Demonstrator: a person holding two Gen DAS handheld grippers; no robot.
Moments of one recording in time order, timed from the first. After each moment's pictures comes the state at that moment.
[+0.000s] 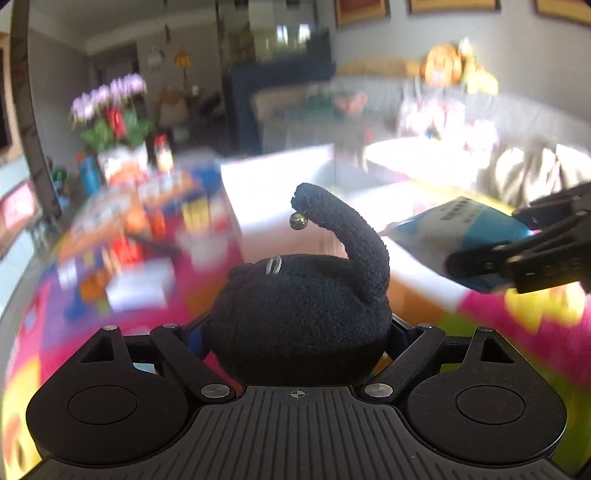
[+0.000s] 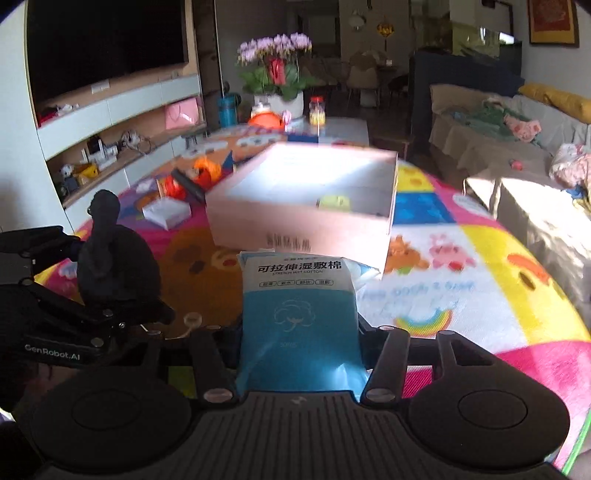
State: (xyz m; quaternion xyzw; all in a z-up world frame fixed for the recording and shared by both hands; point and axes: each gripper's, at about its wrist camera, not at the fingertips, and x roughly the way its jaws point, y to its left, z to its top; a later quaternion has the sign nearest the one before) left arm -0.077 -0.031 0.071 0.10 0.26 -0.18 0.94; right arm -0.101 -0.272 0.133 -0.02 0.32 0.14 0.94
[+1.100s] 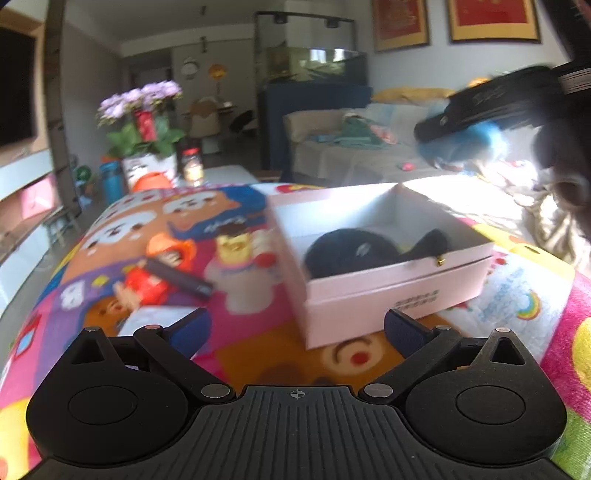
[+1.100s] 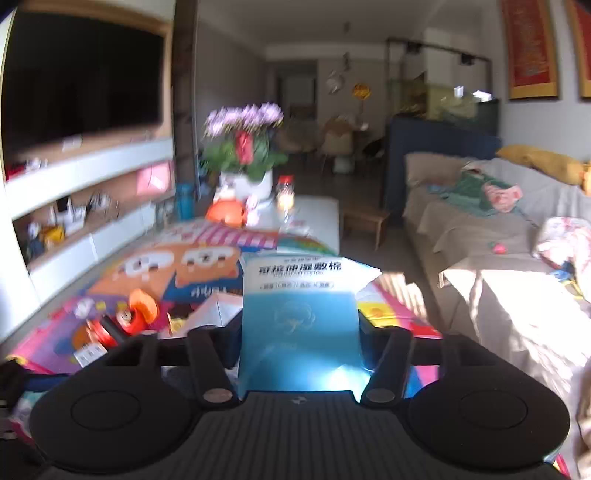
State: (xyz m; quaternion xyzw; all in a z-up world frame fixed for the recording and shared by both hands) left arm -0.006 0.001 0.041 0.06 0.25 -0.13 0.96; right arm 0.067 -0.269 0.188 -0.03 0.24 0.10 0.96
